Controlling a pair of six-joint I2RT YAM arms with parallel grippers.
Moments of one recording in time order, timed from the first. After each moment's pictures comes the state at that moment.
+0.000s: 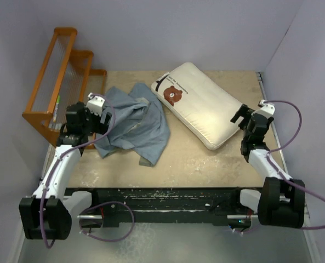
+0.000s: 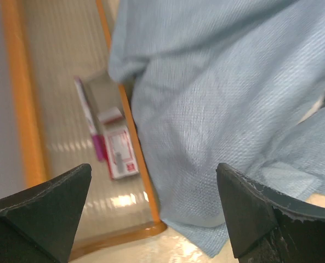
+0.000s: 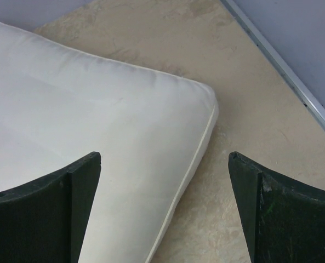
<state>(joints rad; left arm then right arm) -0.04 1.02 0.87 -0.36 0.09 0.37 -0.11 1.12 0.51 0.34 0.22 0.28</state>
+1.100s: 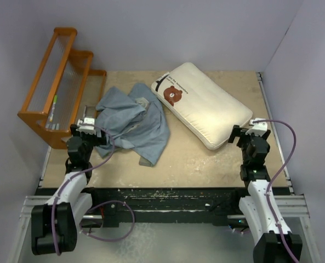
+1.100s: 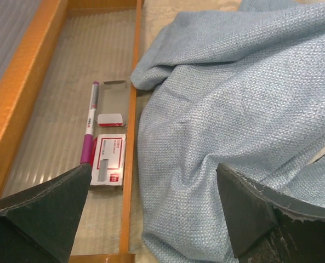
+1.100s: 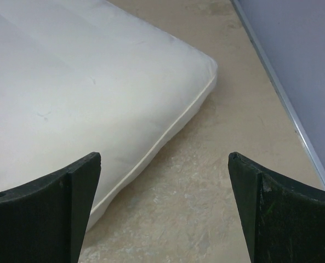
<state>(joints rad) 0.10 0.93 0.18 0.59 0.12 0.14 -0.06 0.63 0.27 0.17 0.16 0.02</state>
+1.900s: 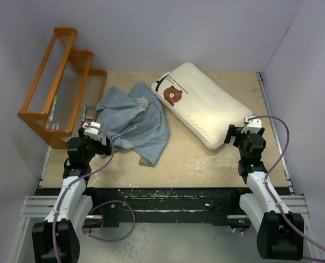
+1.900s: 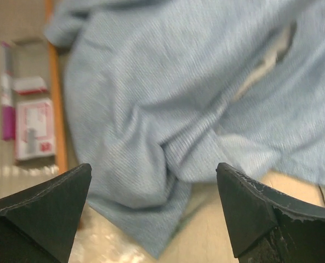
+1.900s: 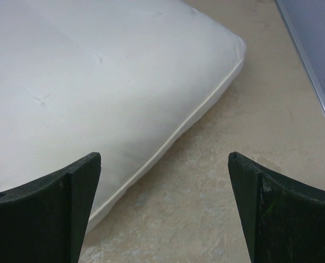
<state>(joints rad) 0.10 0.72 0.23 0.19 0.32 0.13 -0.05 0.83 0.26 0.30 0.09 0.02</state>
